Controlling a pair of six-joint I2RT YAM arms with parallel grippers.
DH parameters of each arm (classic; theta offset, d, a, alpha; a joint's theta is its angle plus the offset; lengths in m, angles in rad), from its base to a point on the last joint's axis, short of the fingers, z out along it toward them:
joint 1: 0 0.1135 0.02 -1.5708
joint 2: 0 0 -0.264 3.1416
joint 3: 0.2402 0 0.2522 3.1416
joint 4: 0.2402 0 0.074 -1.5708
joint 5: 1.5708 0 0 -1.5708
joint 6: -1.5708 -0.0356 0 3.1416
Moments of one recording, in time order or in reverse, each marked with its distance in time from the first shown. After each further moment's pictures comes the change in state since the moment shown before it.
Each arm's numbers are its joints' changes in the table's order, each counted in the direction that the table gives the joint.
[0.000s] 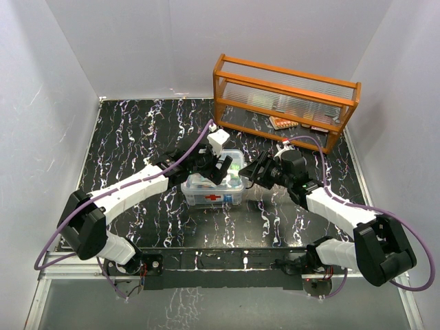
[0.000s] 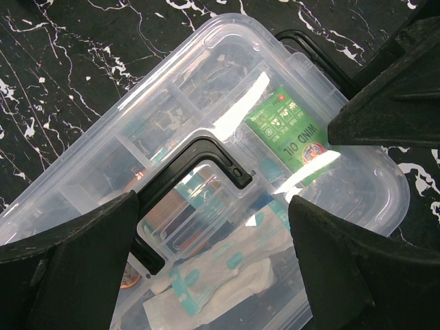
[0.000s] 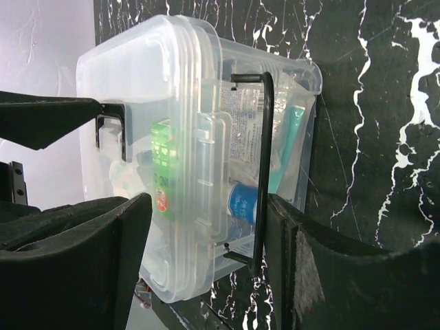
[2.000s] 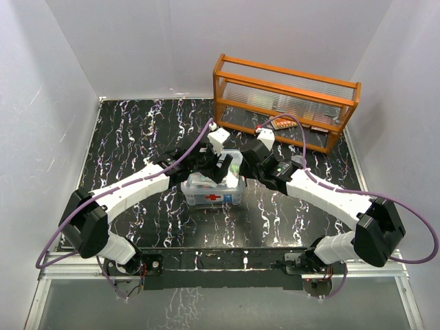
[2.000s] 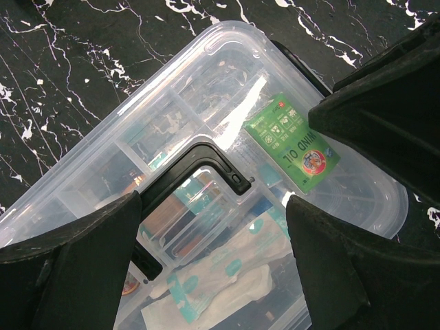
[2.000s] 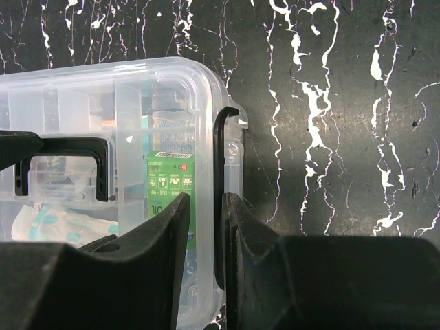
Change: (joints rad) left arm 0.006 0.018 0.011 -0.003 0.004 0.016; right arm 0.349 0.154 0.462 0.588 0.713 0.181
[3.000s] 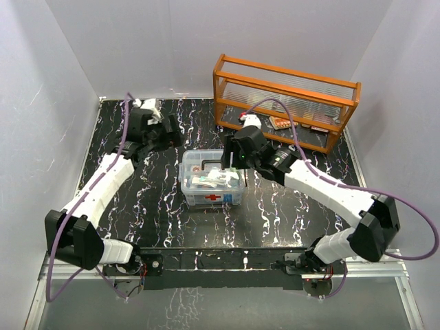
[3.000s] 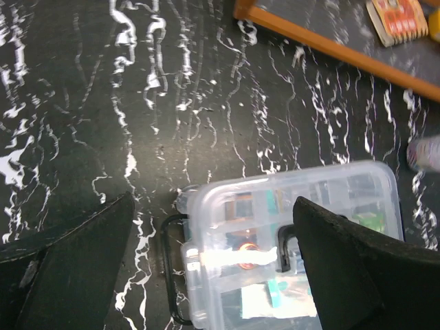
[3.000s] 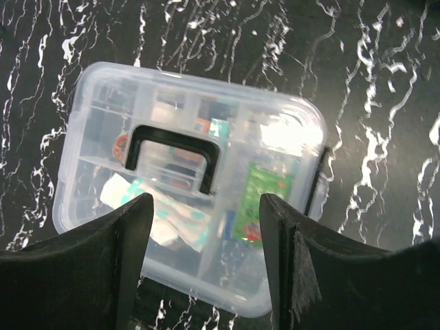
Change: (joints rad) left arm 0.428 -0.125 0.098 0.173 -0.023 0.388; right arm 0.016 0.026 0.190 0.053 -0.146 0.158
